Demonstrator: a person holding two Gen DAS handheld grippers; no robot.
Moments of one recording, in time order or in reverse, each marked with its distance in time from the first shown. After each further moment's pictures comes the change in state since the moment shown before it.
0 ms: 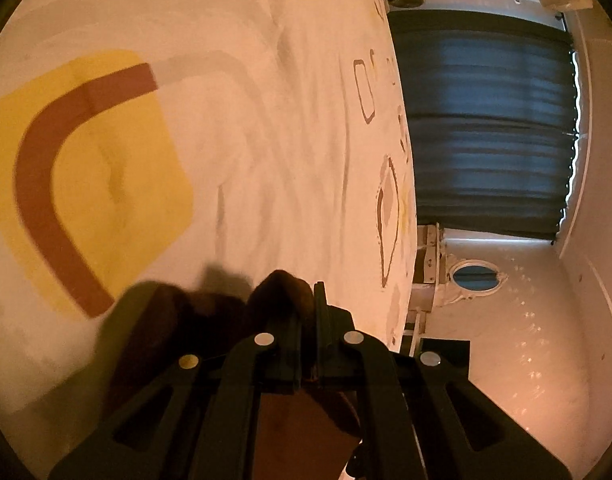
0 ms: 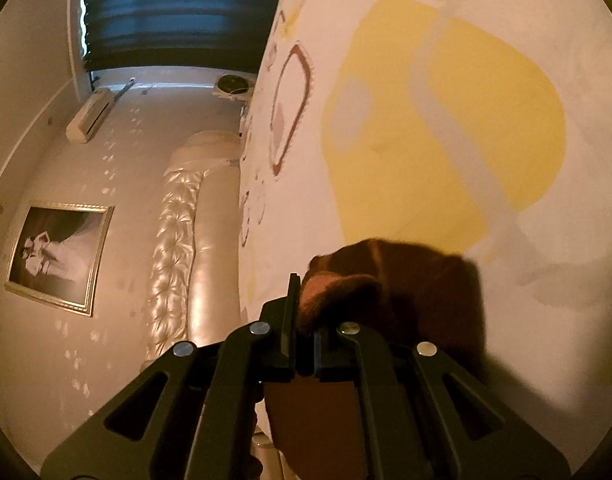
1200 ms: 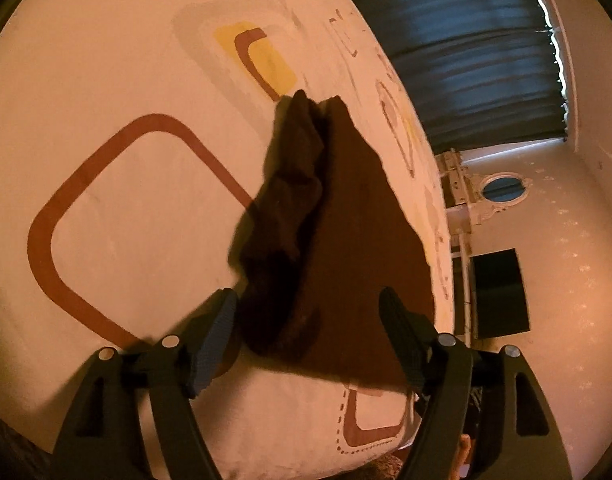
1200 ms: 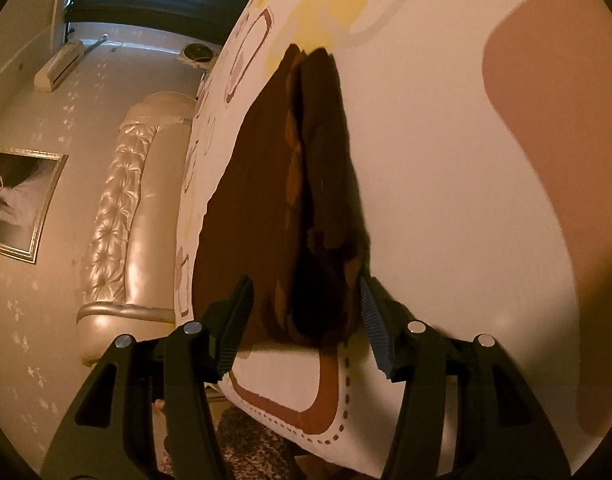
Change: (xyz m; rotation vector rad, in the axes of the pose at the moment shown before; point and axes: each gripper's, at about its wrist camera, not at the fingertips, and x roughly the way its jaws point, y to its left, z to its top) left arm -0.143 0.060 -0.114 0.307 0.097 0.138; right arm -0.088 -0.013 -0.155 -0.100 0.058 -0.229
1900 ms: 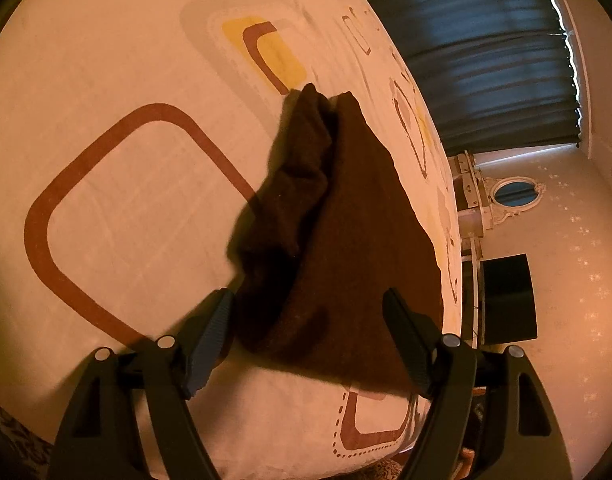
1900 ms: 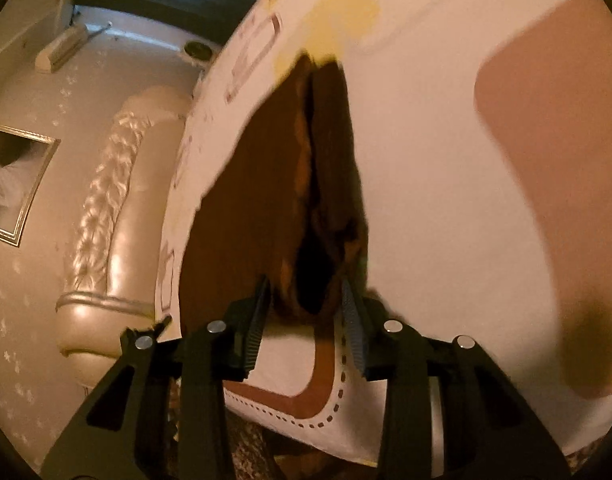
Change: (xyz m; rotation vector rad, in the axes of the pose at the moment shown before) left arm 0.005 -0.007 0.000 -0.031 0.006 0.035; right arm -0.024 0.024 -0.009 -0.095 -0.071 -0.078
